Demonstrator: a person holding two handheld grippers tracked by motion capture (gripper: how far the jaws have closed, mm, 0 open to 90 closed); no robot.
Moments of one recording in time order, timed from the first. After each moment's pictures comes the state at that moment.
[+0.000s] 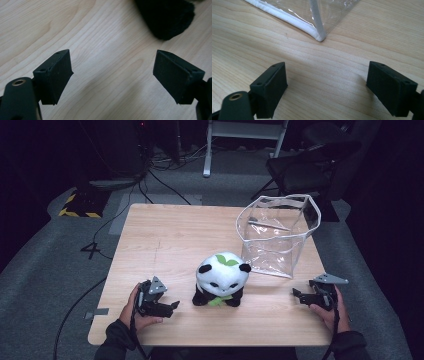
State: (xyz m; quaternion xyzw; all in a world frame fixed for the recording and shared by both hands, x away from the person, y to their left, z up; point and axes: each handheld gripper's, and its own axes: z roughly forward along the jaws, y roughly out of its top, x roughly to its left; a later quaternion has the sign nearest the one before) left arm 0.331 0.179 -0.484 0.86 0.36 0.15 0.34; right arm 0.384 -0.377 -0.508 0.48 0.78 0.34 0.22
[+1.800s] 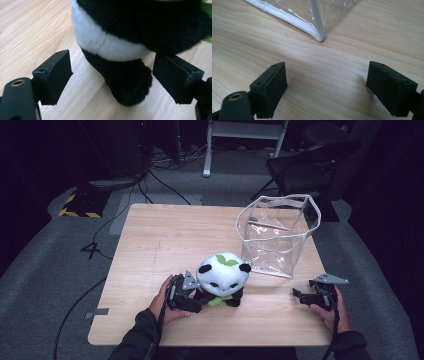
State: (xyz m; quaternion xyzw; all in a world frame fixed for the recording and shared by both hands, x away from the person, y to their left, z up) left arm 0.354 0.100 -0.473 0.87 0.30 0.15 0.36; right arm 0.384 -0.377 -0.508 0.48 0.78 0.34 0.22
